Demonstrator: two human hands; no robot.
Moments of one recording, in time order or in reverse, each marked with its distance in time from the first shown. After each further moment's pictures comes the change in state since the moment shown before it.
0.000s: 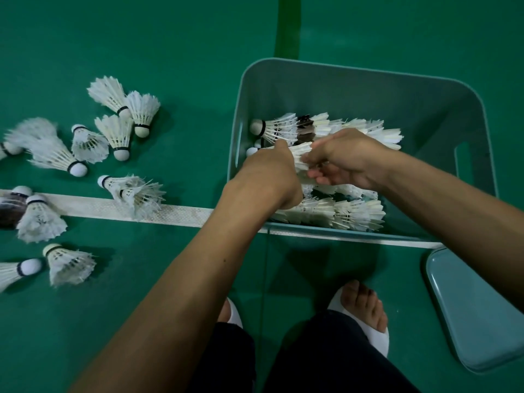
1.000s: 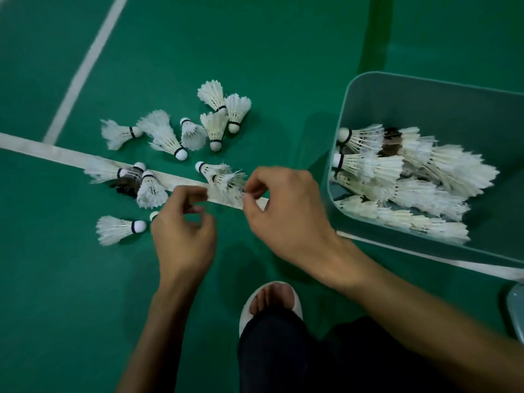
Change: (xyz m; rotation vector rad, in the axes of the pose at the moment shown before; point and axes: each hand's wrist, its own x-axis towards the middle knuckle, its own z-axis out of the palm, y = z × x) left_hand -0.106 -0.219 0.058 -0.629 1.031 -0.124; right_hand -0.104 0.003 0.188 -0.480 0.092 -0.937
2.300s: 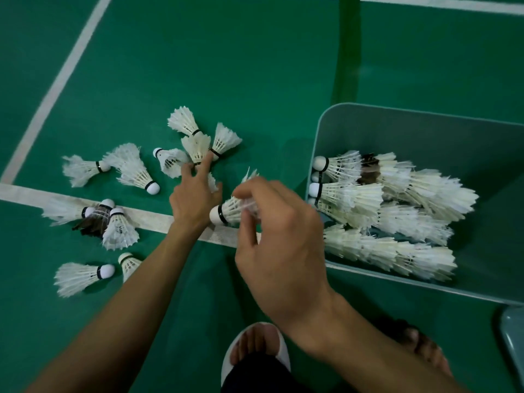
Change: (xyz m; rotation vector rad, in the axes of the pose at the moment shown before) left_hand 0.141 -0.024 0.118 0.612 -0.298 0.106; right_hand 0.005 -0.003 -0.019 0.034 0.302 -0.056
